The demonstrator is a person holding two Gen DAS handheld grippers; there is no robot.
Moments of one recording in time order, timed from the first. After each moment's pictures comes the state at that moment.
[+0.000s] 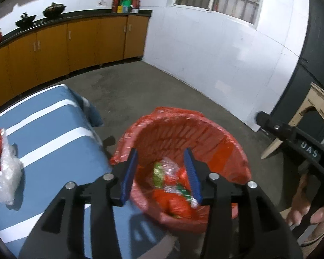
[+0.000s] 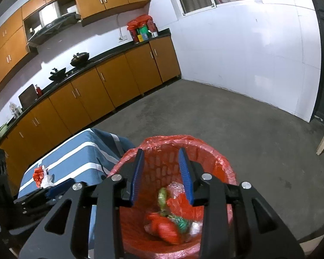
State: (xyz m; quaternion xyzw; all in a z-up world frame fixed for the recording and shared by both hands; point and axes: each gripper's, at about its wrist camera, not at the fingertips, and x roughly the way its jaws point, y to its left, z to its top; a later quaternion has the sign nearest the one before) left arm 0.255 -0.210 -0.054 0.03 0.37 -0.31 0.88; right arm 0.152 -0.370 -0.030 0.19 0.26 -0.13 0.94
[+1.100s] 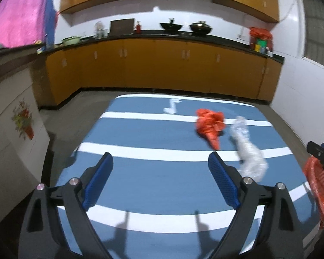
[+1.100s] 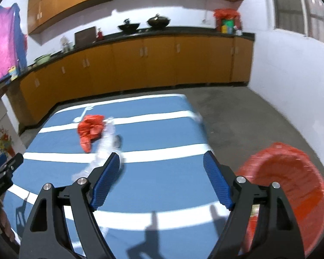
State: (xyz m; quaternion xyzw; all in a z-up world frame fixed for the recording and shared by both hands) left arm 0.222 0.146 -0.063 -0.05 0.30 0.11 0.95; right arm 0.279 -0.116 -0.049 0.03 0.32 0.08 0.94
